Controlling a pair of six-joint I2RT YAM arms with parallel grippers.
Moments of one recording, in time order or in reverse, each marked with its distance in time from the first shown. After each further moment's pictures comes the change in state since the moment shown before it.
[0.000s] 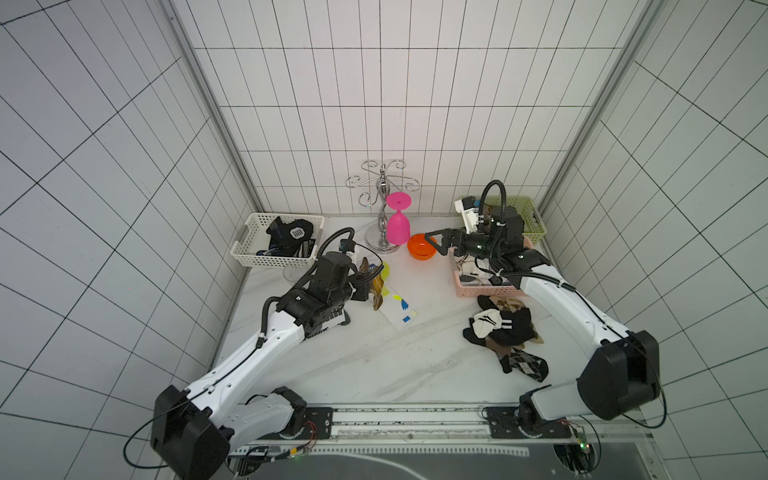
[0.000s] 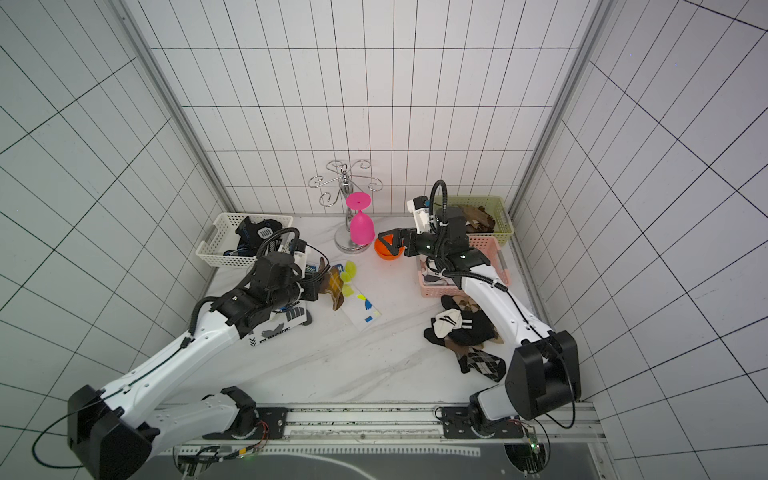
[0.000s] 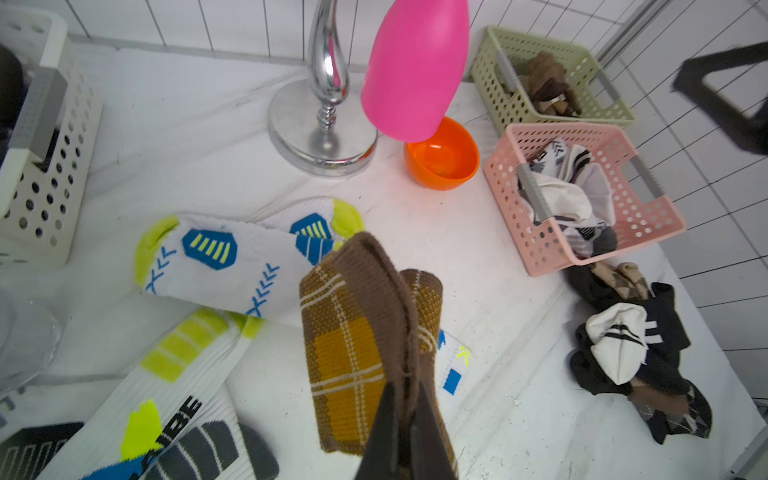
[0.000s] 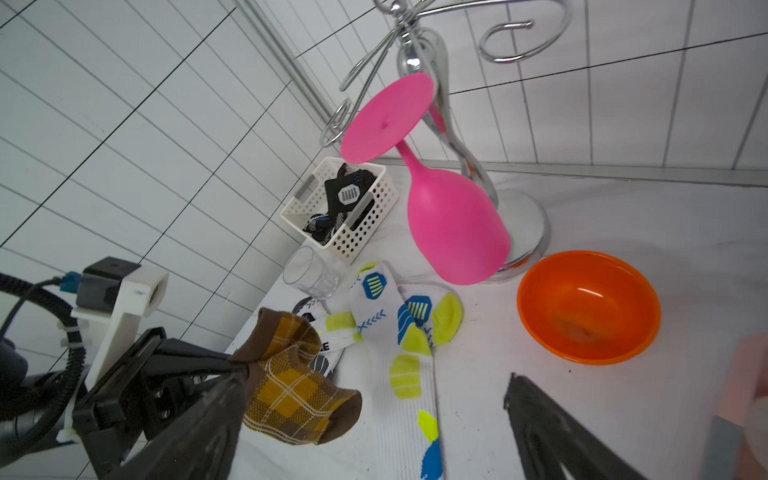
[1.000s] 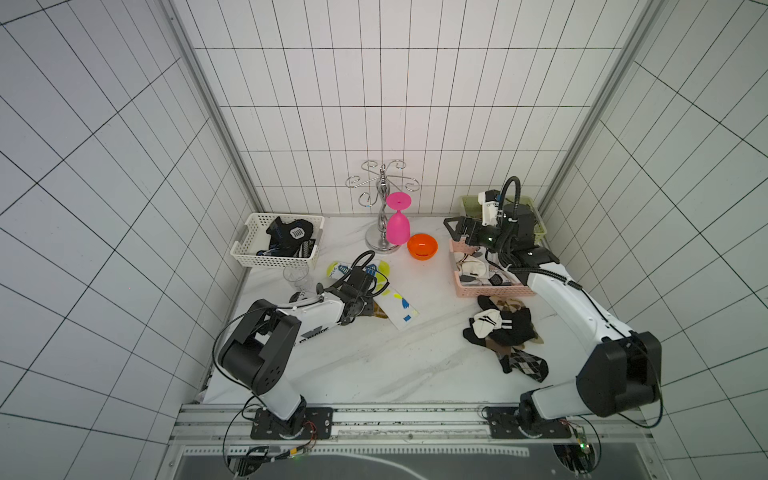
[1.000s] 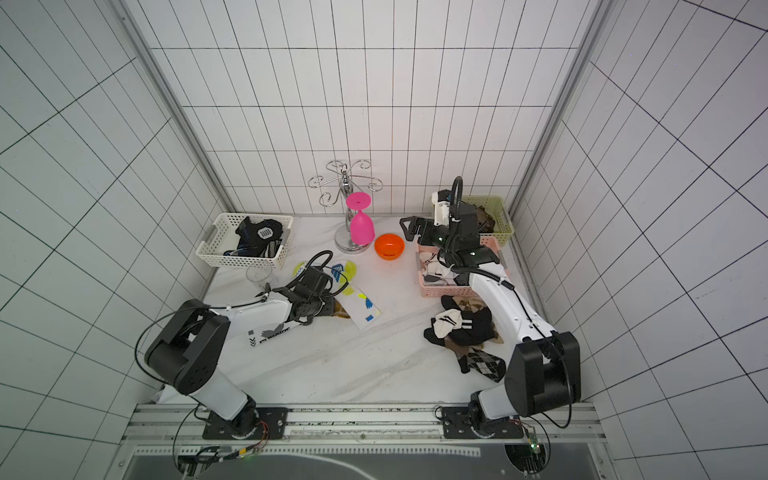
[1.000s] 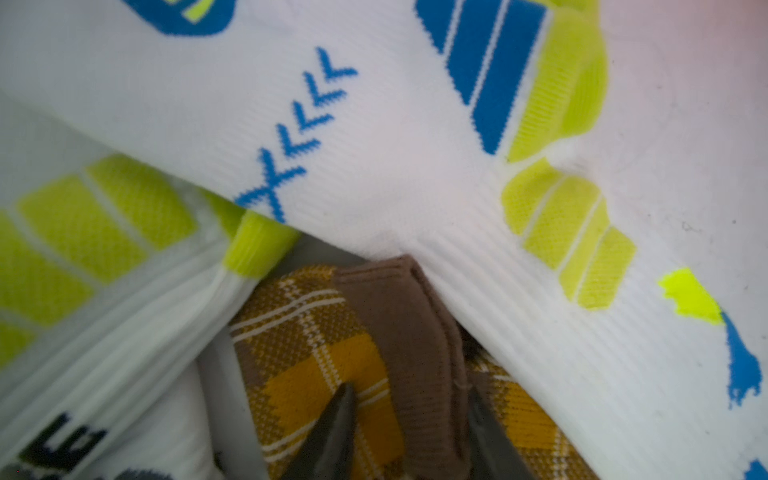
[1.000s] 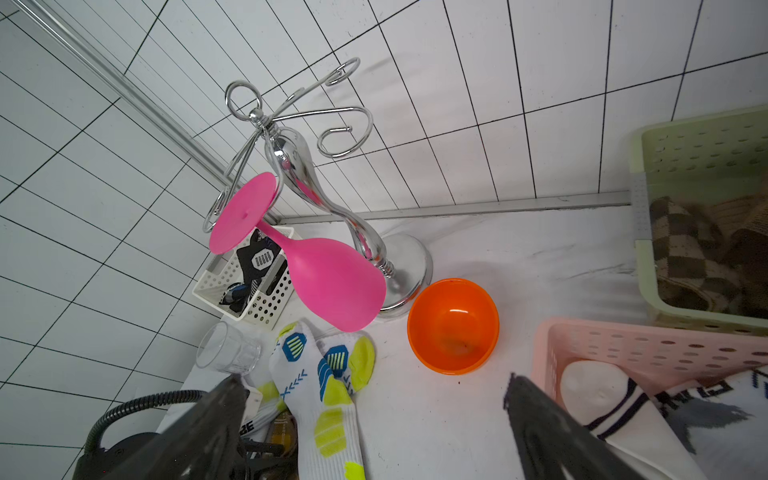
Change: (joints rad) left arm 0.024 0.521 -0.133 0.163 -0.156 -0.105; right arm -0.106 0.004 0.005 0.019 0.259 0.053
